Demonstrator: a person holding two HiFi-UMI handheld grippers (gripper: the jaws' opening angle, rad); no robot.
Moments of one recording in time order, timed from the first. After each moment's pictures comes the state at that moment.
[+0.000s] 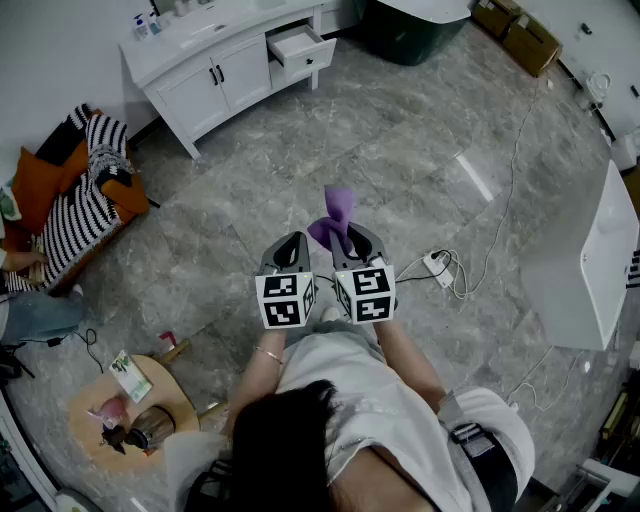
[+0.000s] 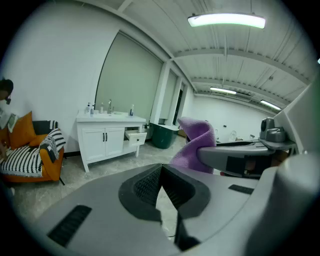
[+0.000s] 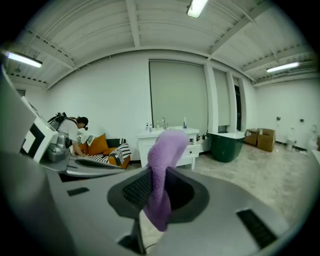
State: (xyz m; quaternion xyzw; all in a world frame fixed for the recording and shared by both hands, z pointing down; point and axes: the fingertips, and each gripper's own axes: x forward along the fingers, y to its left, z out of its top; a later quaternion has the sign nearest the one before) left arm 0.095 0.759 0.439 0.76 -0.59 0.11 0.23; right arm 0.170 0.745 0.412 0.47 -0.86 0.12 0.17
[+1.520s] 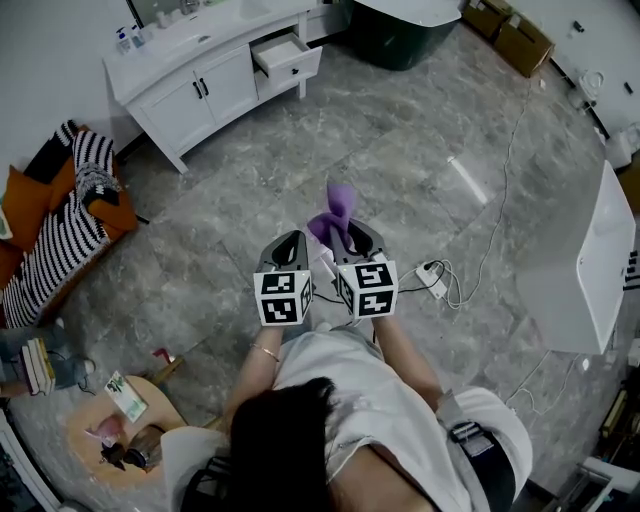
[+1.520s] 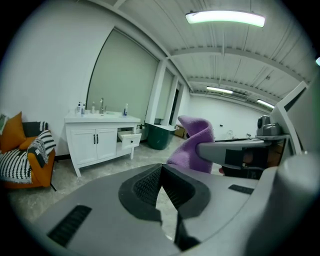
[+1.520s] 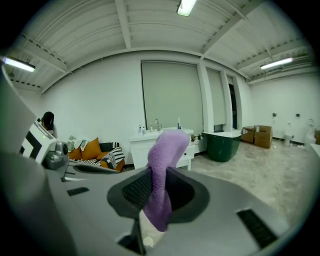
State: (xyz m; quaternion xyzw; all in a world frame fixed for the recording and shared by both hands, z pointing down) left arm 0.127 0.681 0.449 0.78 -0.57 0.11 0.22; right arm 0.204 0.665 0.417 0.49 -0.85 0.13 0.15
